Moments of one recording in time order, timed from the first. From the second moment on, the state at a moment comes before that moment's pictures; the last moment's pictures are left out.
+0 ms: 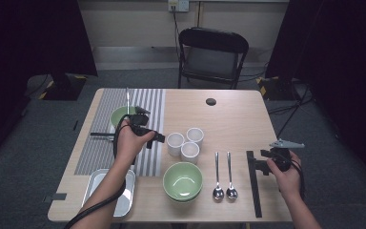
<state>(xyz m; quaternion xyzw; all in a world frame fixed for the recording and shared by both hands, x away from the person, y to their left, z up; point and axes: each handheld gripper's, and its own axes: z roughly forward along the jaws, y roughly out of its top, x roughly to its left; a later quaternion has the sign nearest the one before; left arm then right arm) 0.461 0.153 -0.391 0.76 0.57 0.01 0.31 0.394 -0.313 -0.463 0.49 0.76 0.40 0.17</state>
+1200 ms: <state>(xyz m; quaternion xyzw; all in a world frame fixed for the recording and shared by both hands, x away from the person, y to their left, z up) 0.470 0.127 -0.391 0.78 0.55 0.01 0.31 0.393 -0.315 -0.462 0.49 0.75 0.40 0.17</state>
